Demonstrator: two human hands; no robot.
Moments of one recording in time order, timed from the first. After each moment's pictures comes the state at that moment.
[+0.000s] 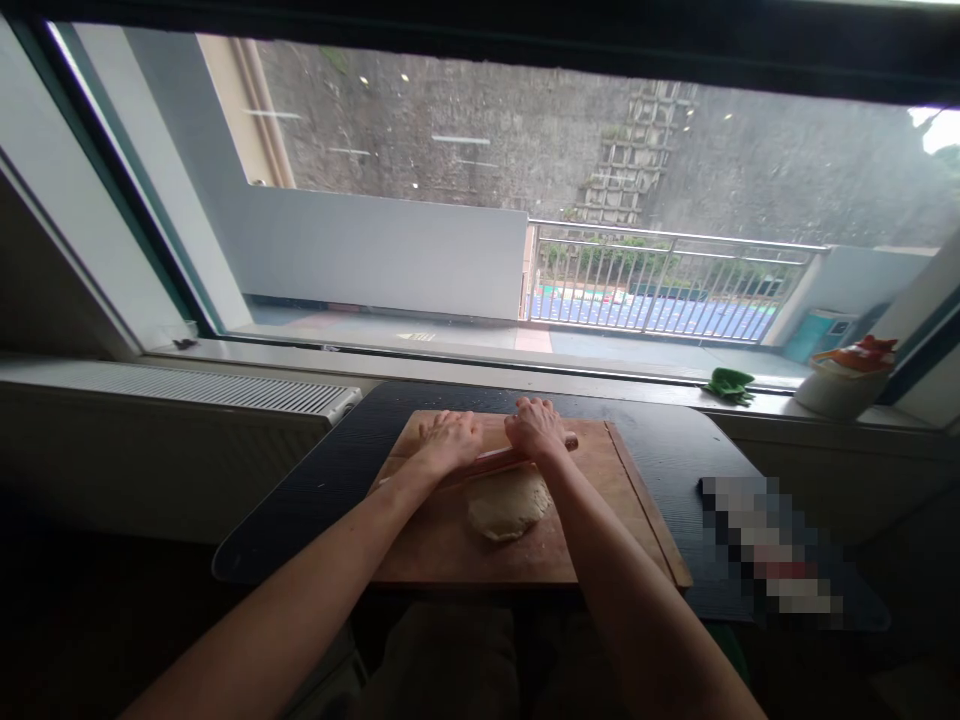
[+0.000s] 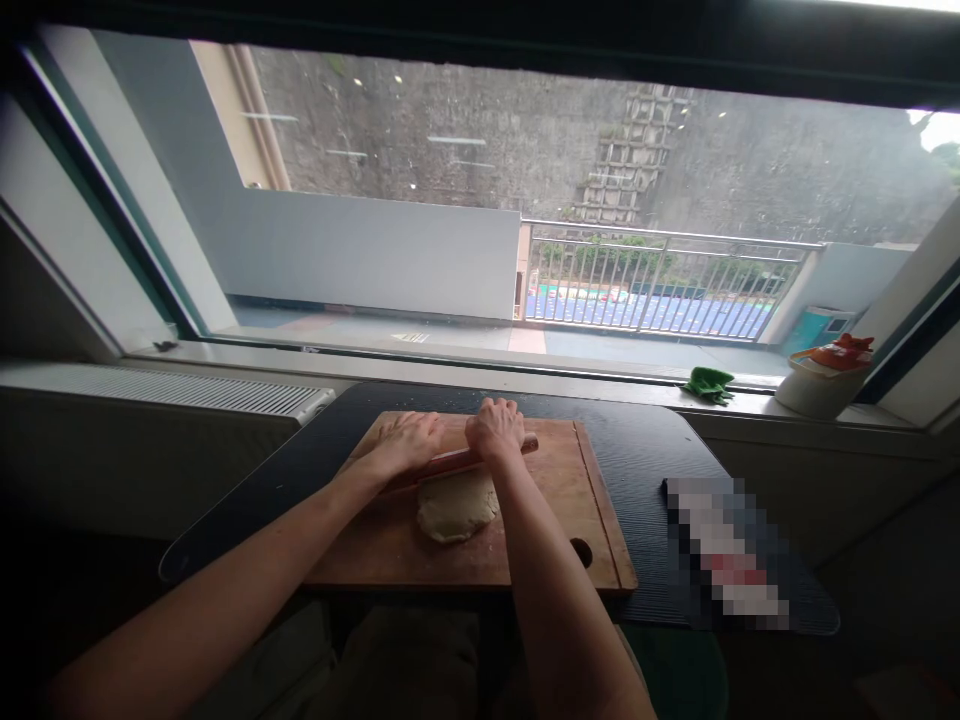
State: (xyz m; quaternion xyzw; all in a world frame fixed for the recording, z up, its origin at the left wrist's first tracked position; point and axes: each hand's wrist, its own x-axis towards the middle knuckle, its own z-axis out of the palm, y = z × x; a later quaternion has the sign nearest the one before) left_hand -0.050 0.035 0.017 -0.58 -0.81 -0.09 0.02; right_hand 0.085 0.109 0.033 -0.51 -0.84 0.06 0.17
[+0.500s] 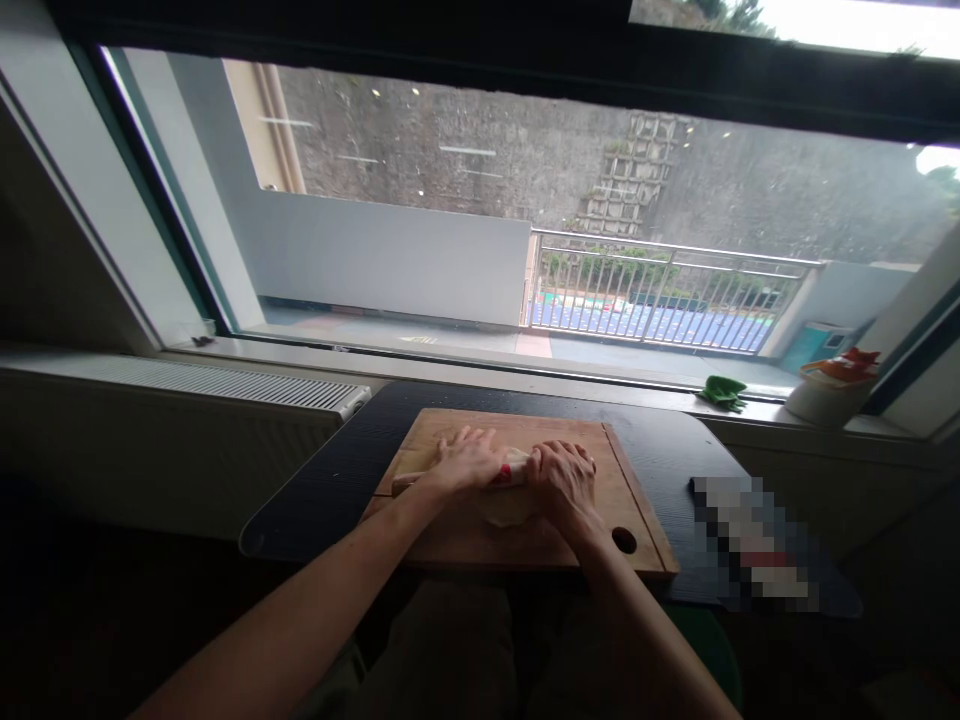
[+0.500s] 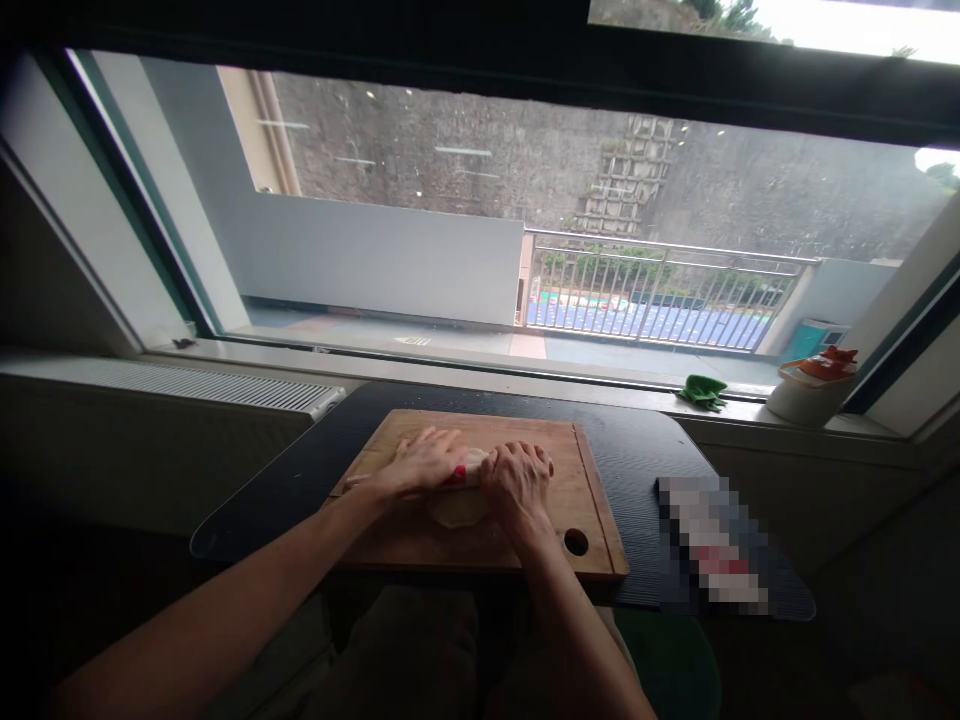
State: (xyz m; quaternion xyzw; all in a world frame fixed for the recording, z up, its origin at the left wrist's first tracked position) left_hand -0.013 -0.001 0.025 -0.61 -0.78 -0.10 -0.08; right_hand 0.150 0.031 0.009 -0.46 -0.84 -0.04 0.29
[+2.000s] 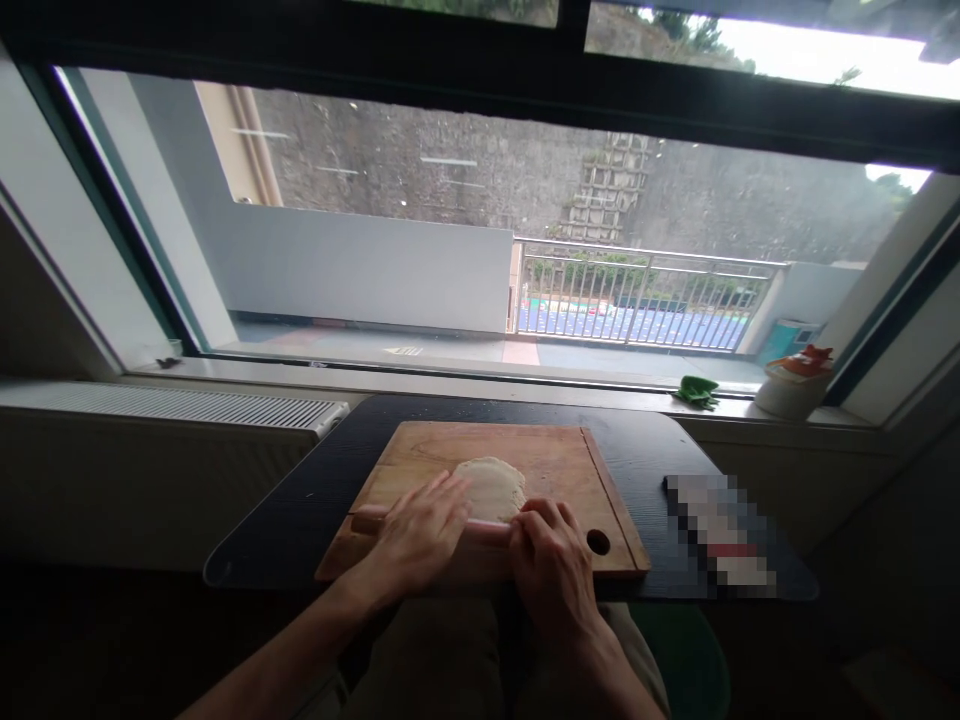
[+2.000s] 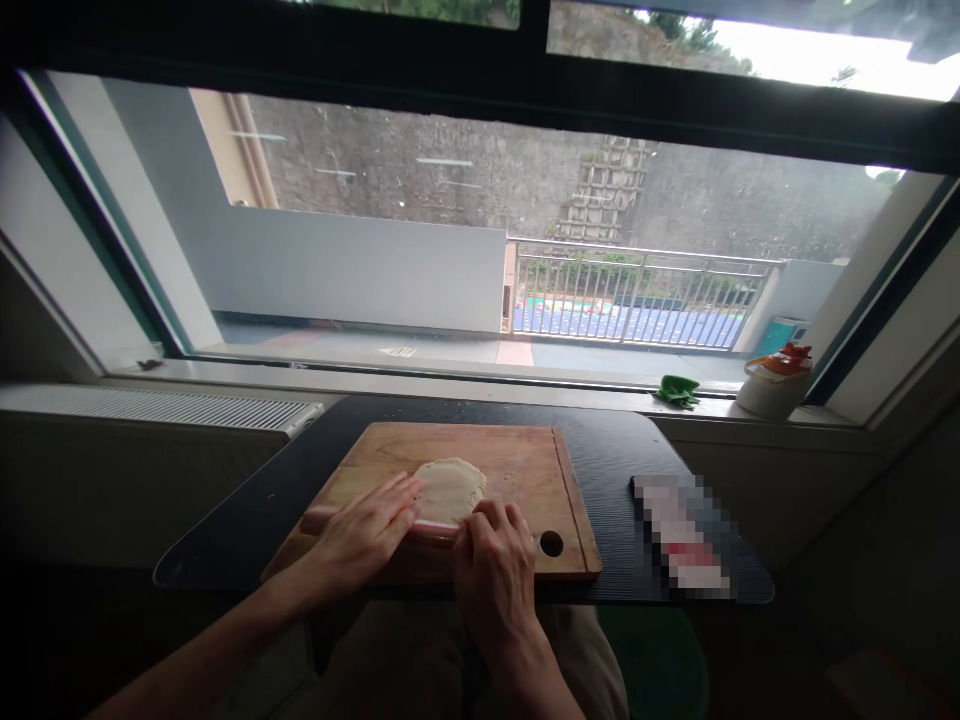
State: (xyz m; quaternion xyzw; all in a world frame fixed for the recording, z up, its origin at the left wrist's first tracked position) left_hand 0.006 -0.083 0.022 -0.65 -0.74 -0.14 -0.03; right_hand 0.194 -0.046 0.005 -0.42 -0.84 0.03 0.34
